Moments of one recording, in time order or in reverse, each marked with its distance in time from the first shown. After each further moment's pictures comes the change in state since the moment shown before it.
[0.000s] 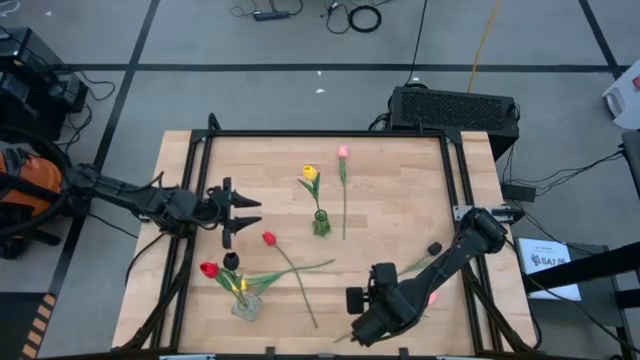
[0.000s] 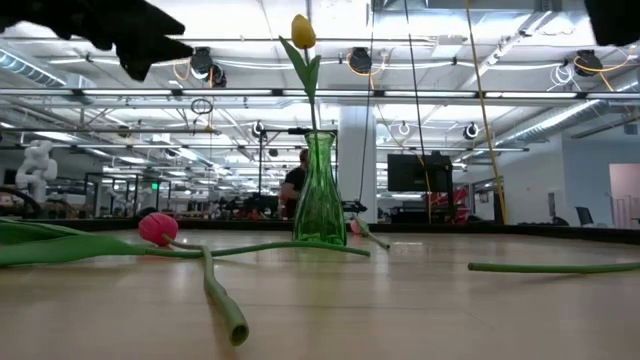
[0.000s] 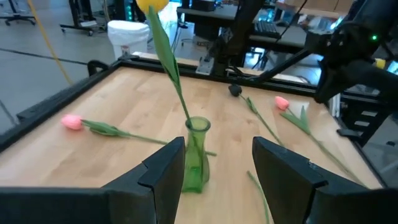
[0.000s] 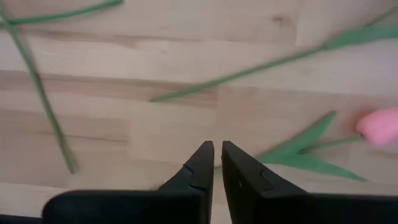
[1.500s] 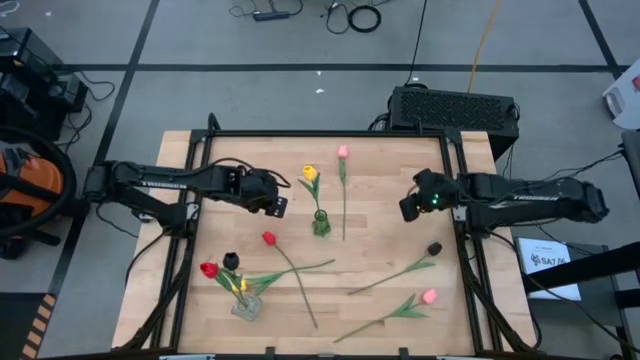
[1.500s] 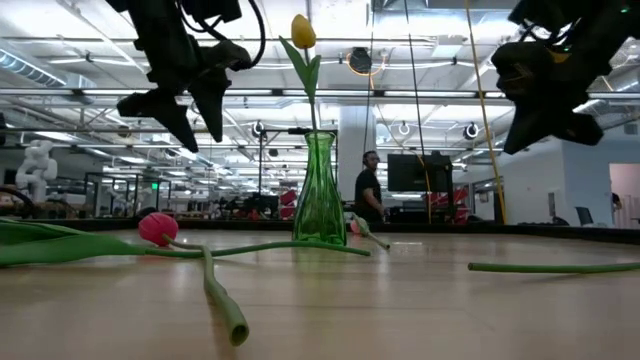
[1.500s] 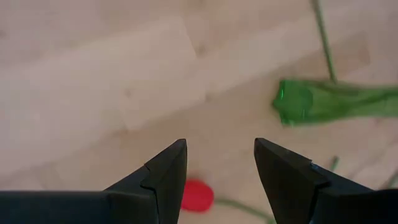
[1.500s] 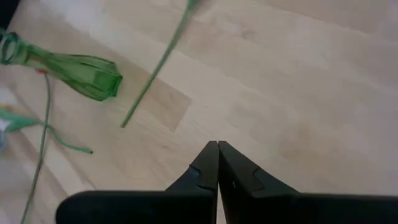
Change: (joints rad) left arm 0.348 0.723 0.537 -0.743 0.256 -0.947; right arm -0.784 -1.262 -1.295 0.751 -0.048 -1.273
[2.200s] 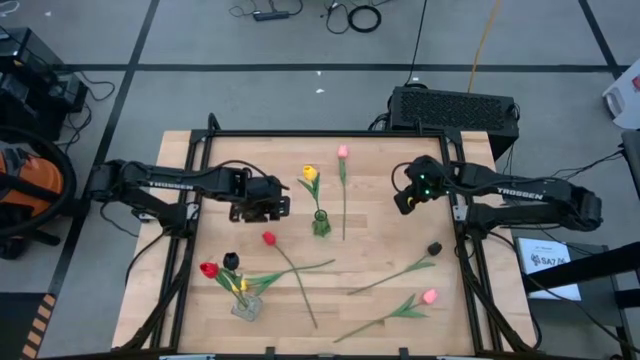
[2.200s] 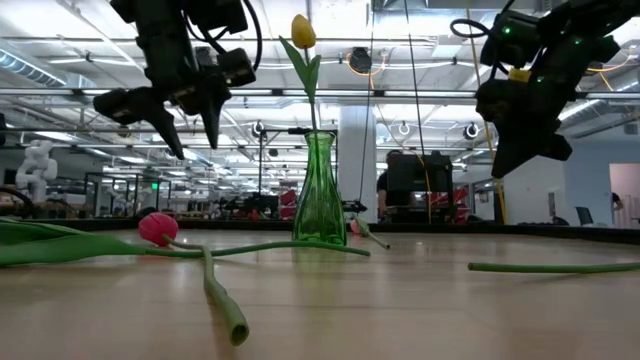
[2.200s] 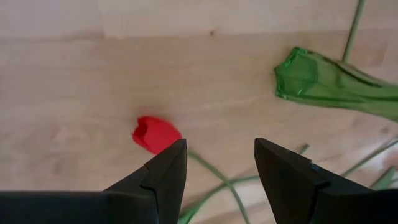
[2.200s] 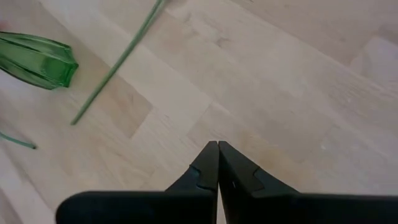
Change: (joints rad) left arm -0.002 0.049 0.000 0.002 0.198 -0.363; right arm -0.257 0.150 0.000 0.049 -0.145 -0.342
